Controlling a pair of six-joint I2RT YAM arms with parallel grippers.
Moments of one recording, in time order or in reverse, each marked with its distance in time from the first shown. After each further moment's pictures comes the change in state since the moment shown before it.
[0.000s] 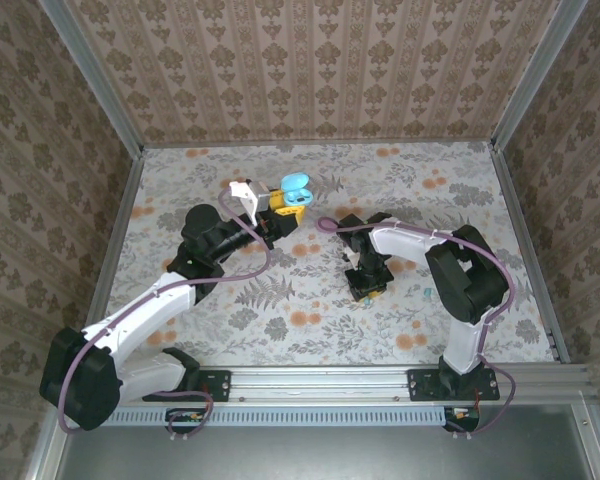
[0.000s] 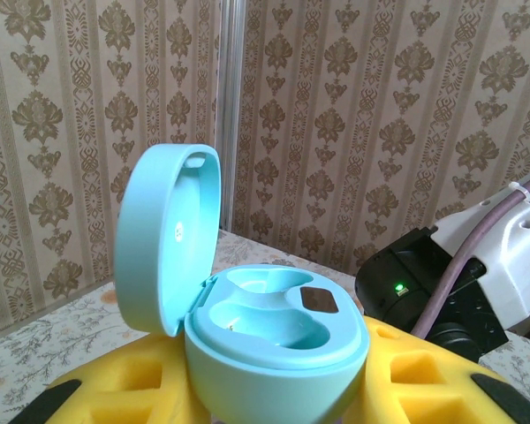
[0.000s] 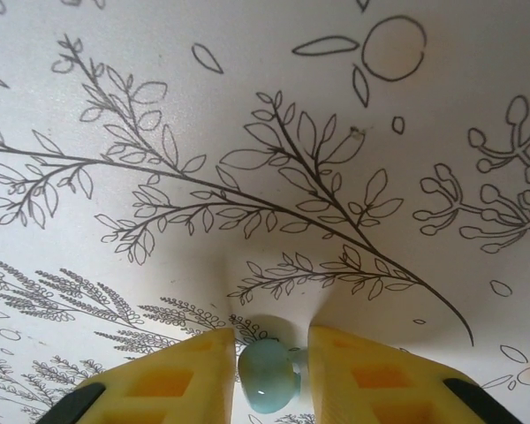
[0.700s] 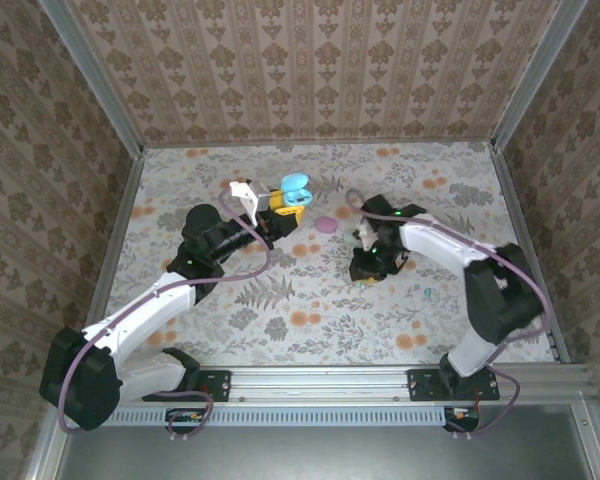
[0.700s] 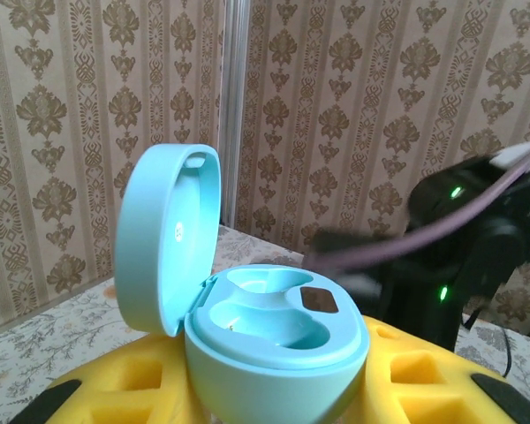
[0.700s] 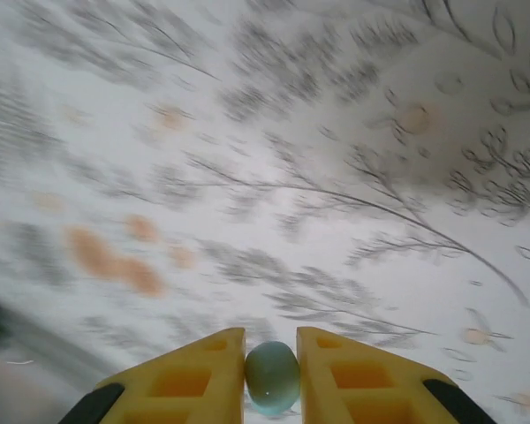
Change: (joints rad) left arm 0.000 0.000 0.000 -0.011 -0.010 0.001; right arm -0.163 -0.244 -0.062 0.140 -0.338 0.153
